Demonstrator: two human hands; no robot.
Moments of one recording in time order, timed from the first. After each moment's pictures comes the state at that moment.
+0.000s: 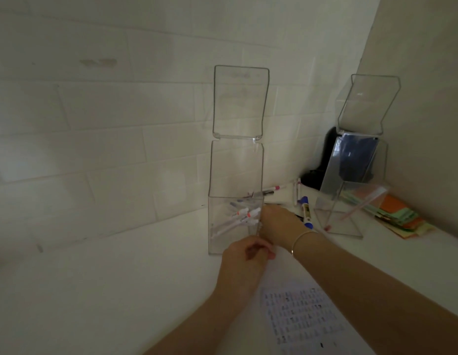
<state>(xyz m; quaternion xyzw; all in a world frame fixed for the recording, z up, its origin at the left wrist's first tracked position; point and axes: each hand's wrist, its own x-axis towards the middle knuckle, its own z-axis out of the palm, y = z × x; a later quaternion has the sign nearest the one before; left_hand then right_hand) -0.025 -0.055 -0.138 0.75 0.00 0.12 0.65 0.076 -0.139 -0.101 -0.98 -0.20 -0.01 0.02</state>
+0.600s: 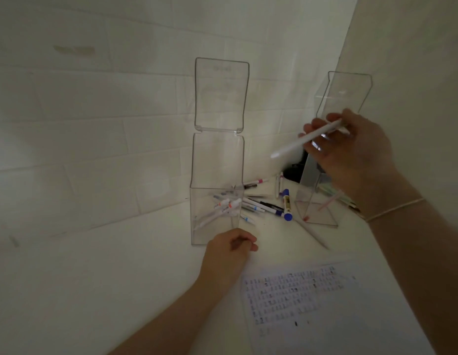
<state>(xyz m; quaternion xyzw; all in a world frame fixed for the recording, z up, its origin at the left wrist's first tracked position) -0.029 -0.057 -0.137 0.78 0.02 0.09 0.62 0.026 -0.221 0.039 -0.41 -0.04 -0.04 0.91</state>
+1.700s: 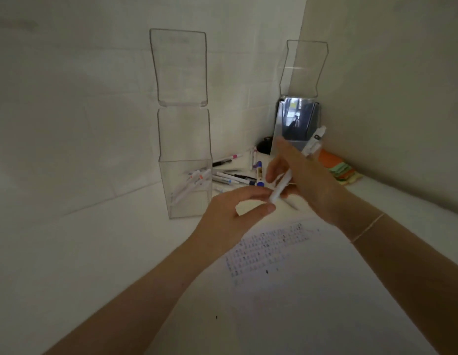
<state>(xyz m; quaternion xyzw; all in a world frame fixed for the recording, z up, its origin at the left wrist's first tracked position) -0.060 -0.086 -0.088 0.79 -0.23 0.11 0.56 -0.043 -0.229 -0.017 -0.78 -0.03 -0.01 0.62</state>
